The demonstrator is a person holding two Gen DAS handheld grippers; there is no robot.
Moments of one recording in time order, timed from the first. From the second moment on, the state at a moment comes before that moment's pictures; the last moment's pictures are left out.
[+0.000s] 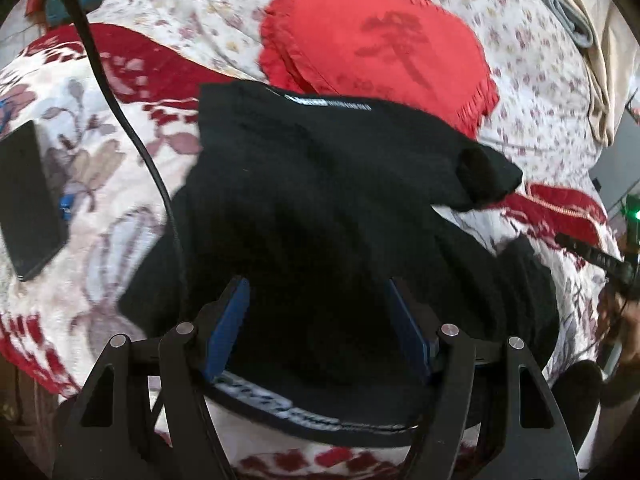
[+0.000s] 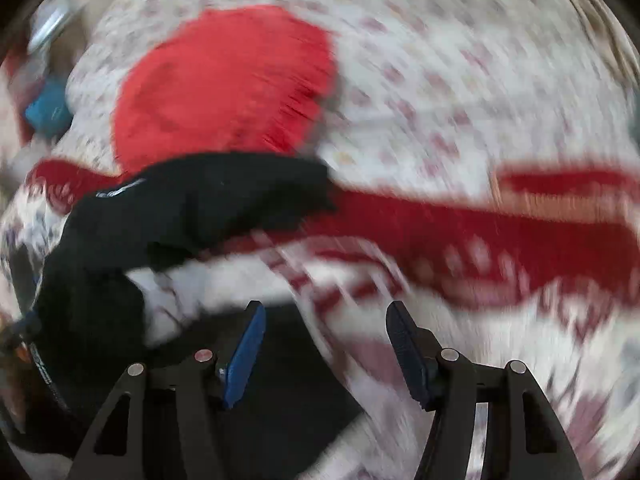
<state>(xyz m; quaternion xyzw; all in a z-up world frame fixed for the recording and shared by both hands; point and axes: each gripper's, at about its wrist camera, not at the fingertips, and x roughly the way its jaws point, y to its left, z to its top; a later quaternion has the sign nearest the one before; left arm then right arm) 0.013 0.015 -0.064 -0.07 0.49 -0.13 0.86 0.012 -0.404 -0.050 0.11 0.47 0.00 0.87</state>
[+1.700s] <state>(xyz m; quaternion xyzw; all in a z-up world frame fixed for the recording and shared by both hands) -0.015 0.061 -0.095 -0.08 0.53 -0.04 0.85 -0.038 -0.340 -0.038 0.13 0.43 0.12 0.88</state>
